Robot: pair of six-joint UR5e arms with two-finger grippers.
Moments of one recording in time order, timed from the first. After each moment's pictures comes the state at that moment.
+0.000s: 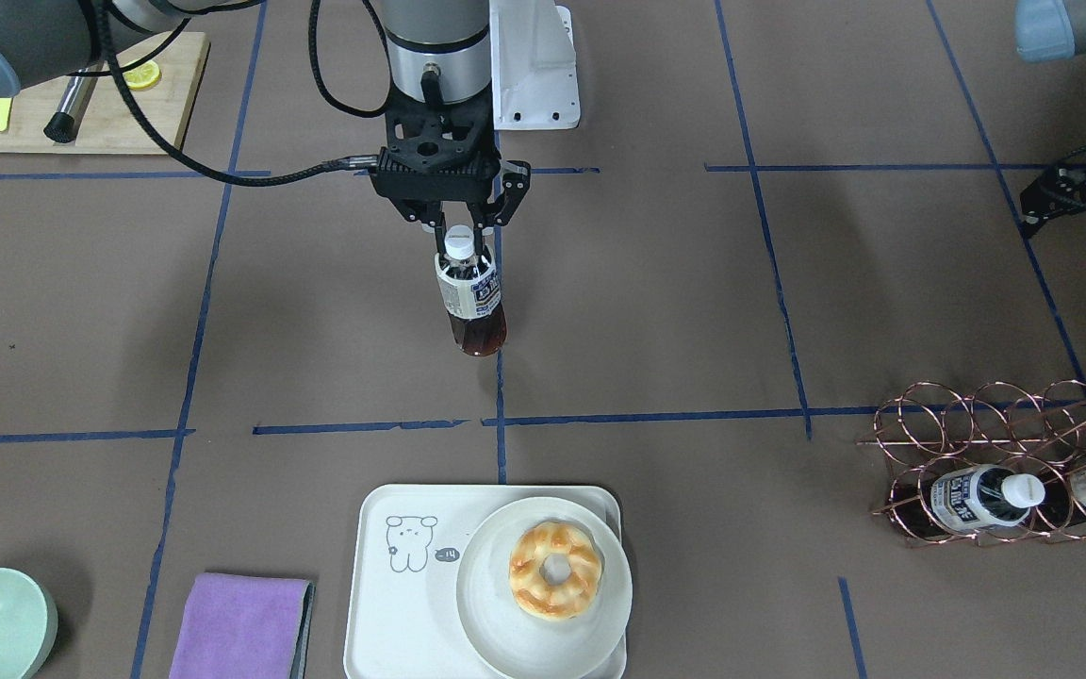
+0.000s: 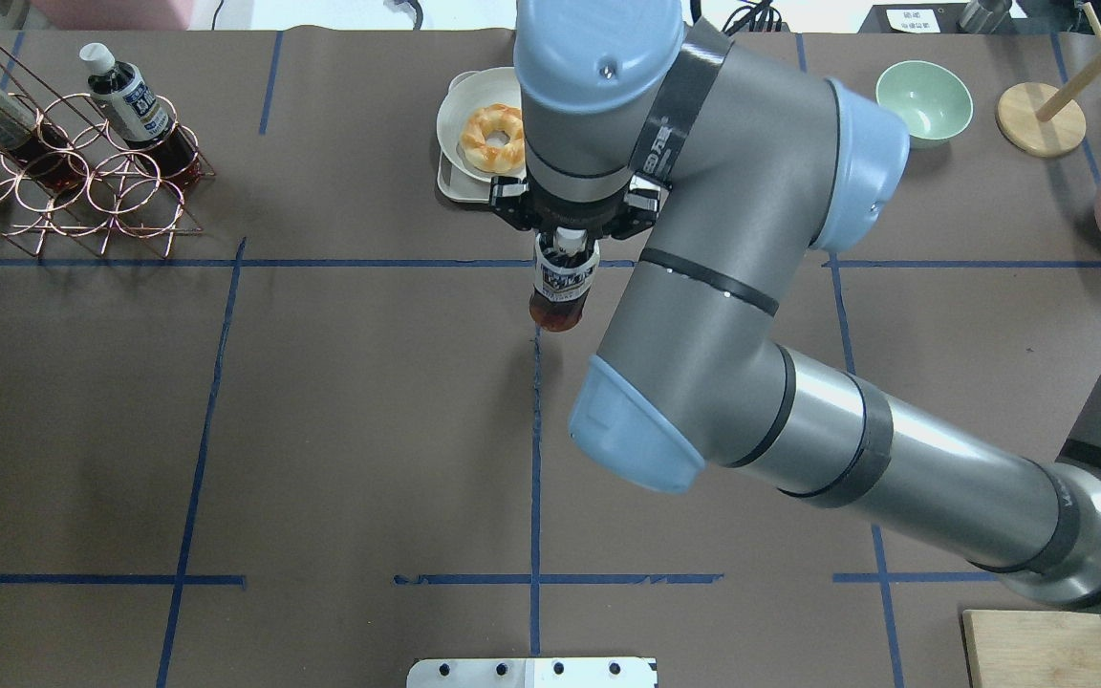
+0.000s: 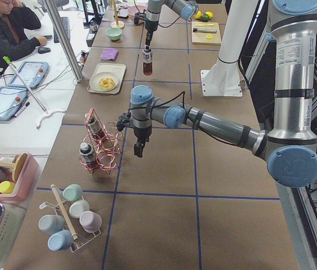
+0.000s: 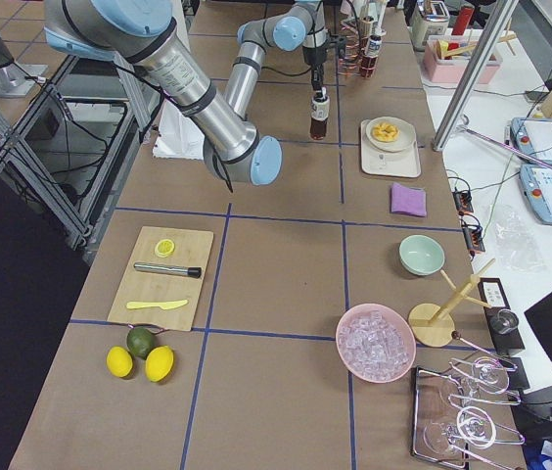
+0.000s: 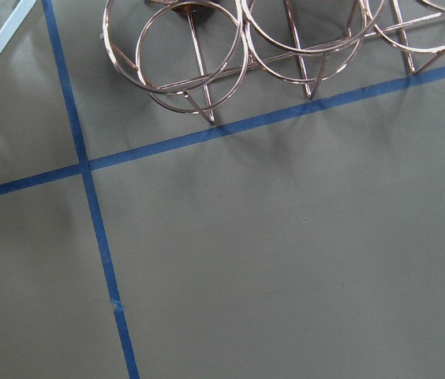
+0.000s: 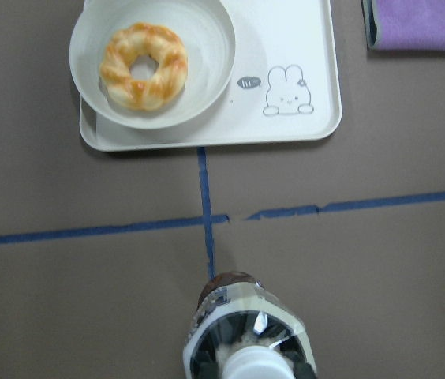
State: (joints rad) left arm -1.22 -1.50 -1.94 -1.60 -2.18 -0.23; right arm 0.66 -0.63 1.77 -1.94 1.81 1.20
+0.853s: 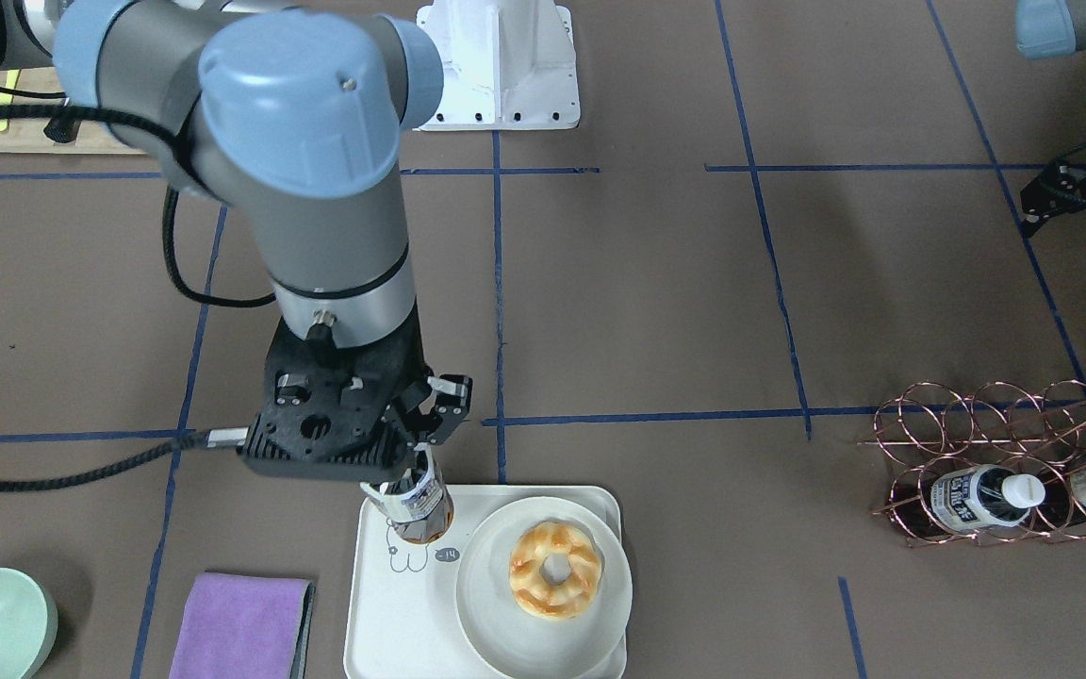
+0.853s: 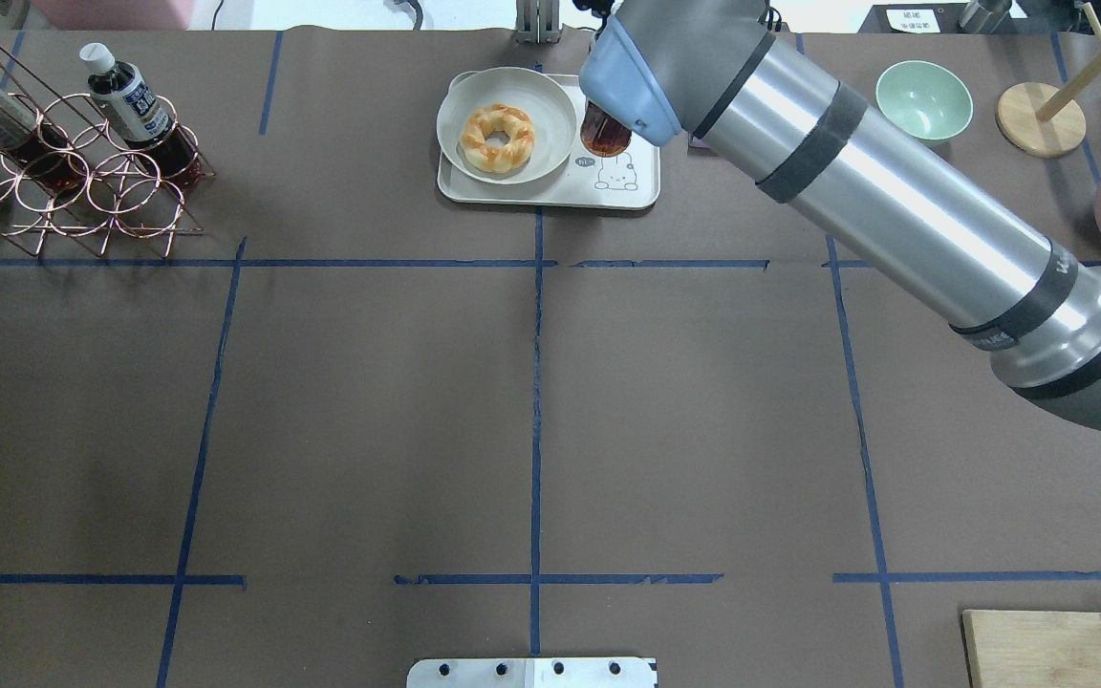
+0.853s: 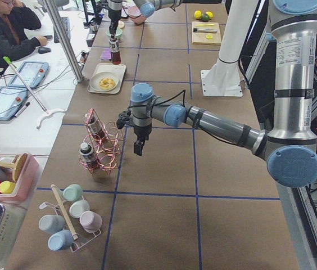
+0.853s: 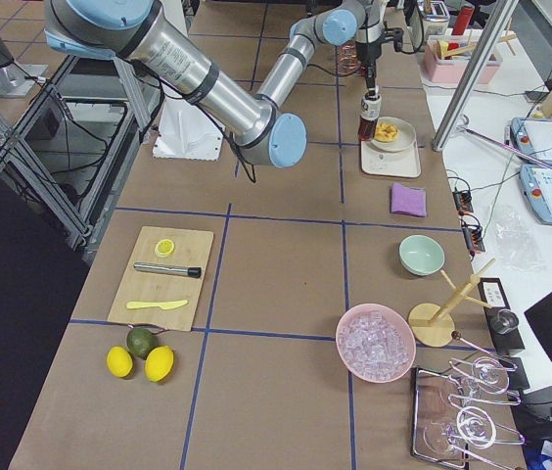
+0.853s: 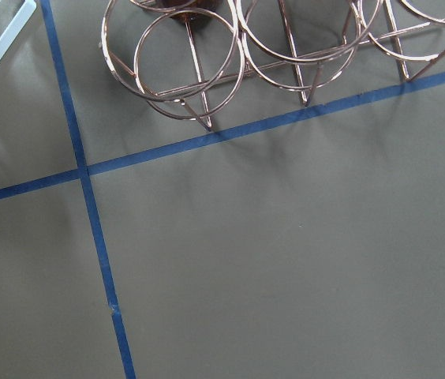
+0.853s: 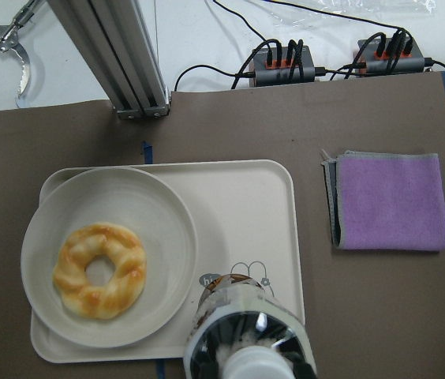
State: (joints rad) left arm -1.23 -1.50 -1.95 -1.60 -2.18 -0.23; right arm 0.94 -0.46 1.26 -1.70 1.96 0.97
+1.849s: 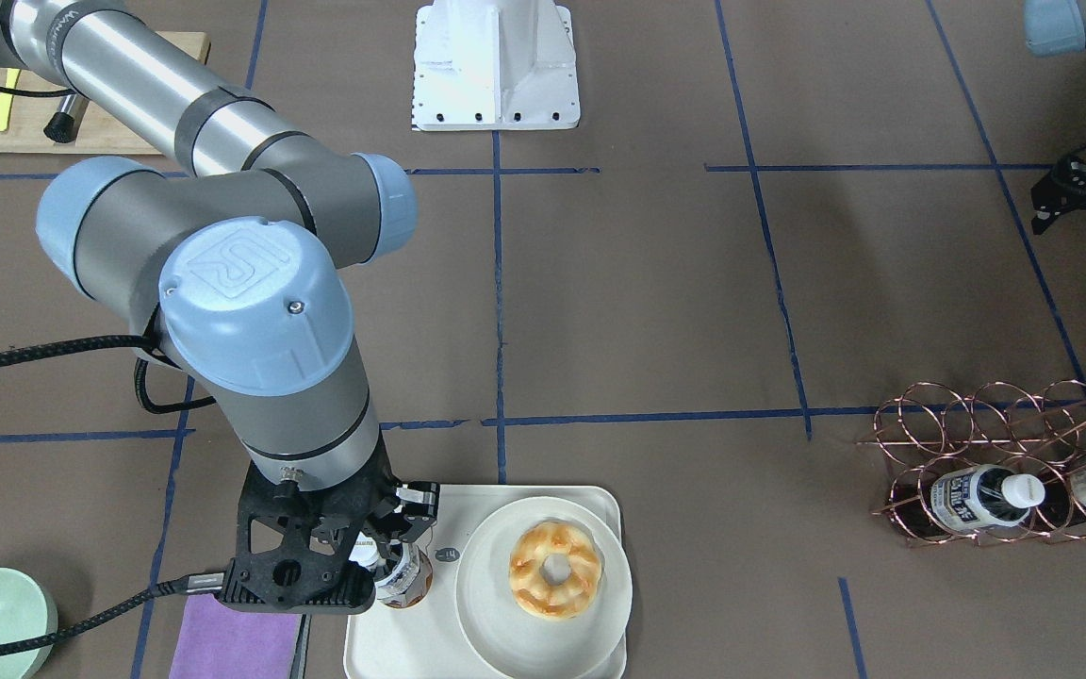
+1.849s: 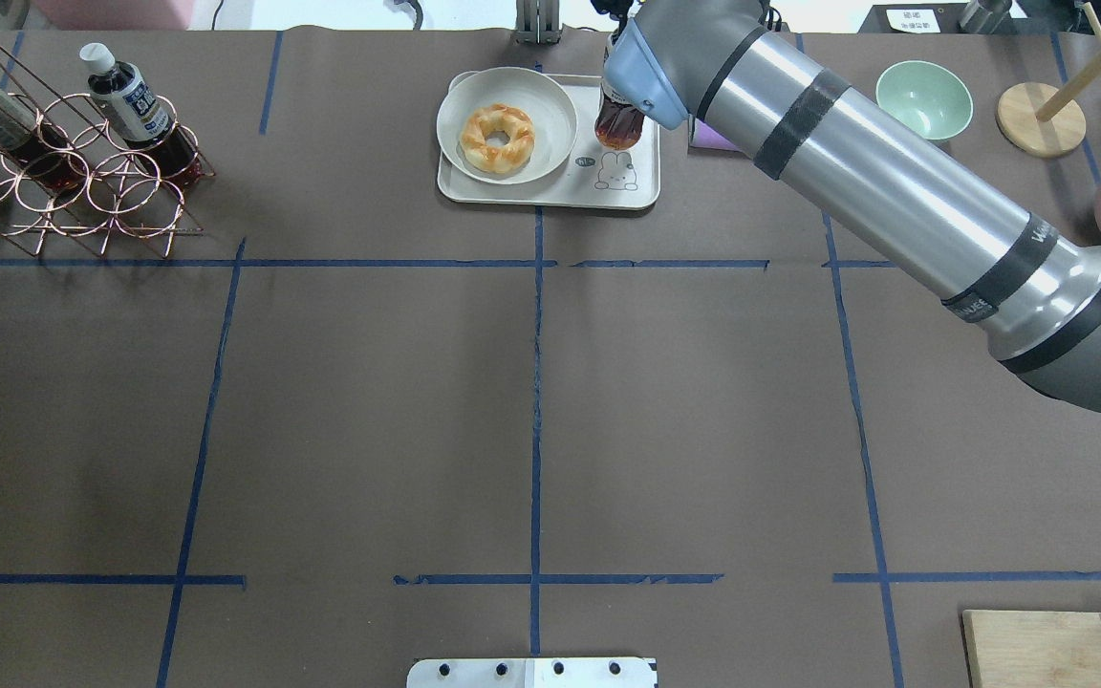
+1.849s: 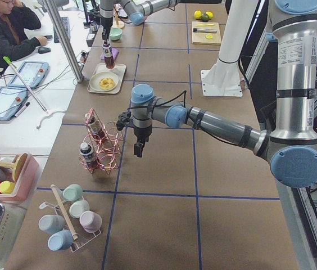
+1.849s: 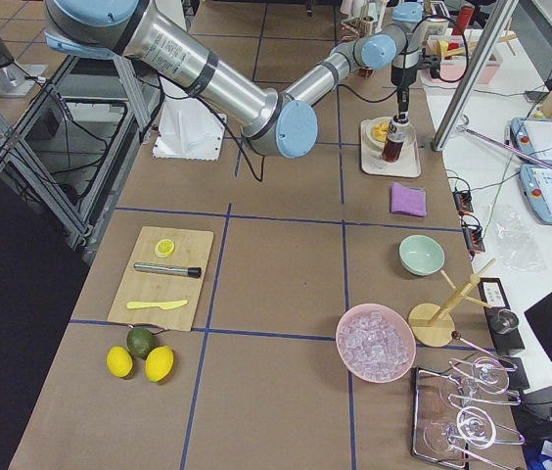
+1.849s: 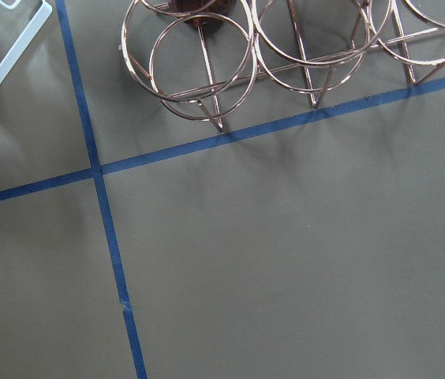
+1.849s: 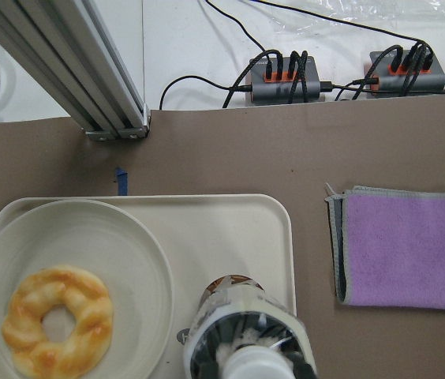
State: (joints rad) left arm -1.25 -1.49 -1.95 -1.60 -2.18 -0.23; right arm 0.94 -0.44 1.04 -1.48 1.97 0.94
